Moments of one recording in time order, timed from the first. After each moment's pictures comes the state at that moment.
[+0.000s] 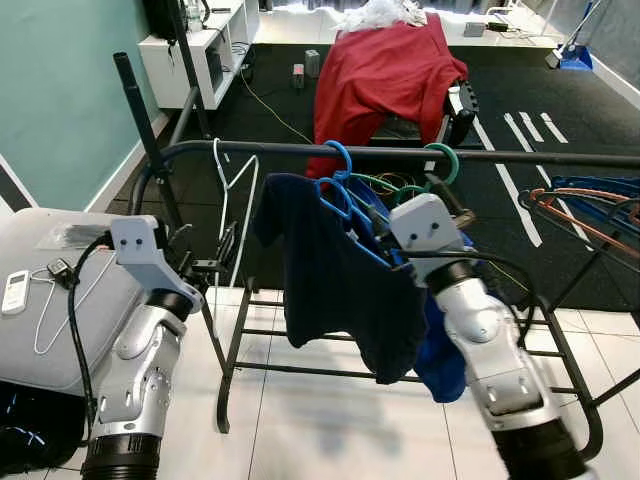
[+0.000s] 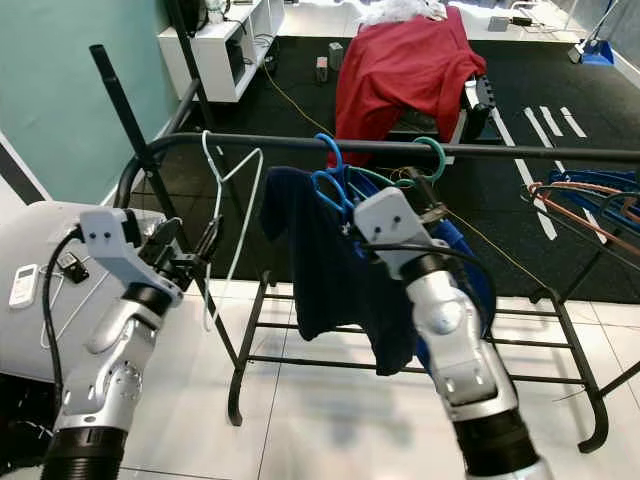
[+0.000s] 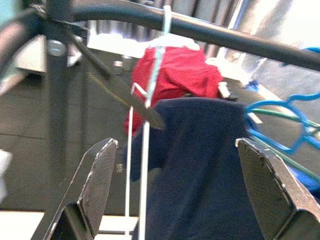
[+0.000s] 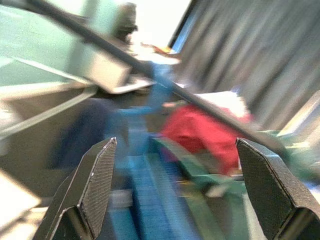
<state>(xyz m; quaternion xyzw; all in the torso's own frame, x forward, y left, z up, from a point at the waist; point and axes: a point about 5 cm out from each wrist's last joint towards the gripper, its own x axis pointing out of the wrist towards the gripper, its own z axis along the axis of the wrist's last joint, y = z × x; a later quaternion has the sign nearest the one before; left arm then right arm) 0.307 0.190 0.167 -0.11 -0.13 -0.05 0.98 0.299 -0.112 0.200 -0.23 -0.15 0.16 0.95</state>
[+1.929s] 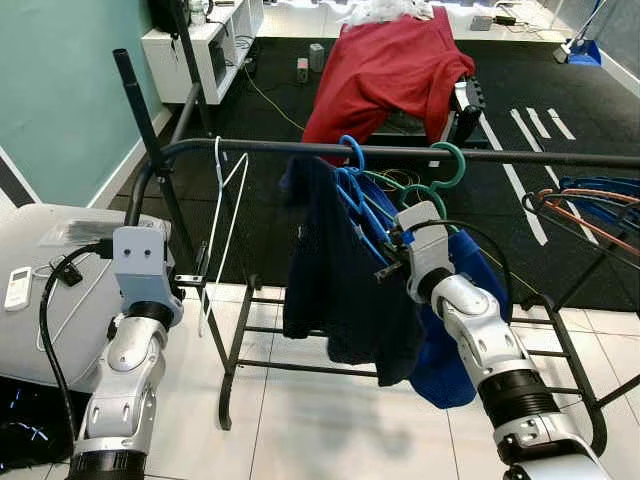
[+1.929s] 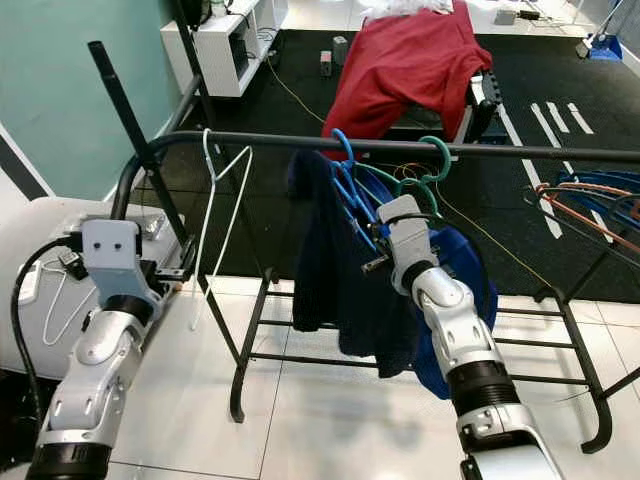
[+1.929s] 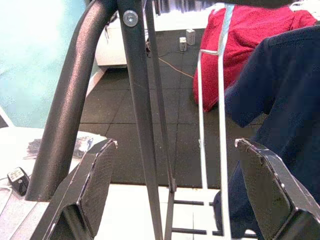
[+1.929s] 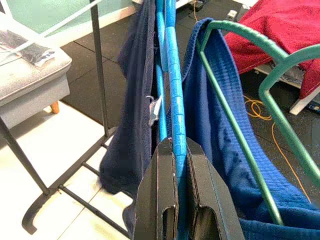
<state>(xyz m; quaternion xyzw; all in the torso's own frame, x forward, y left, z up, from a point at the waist) 0.297 0.204 0.155 0.03 -0.09 0.05 0.99 0.360 -0.161 0.154 -0.14 0.03 0.18 0.97</state>
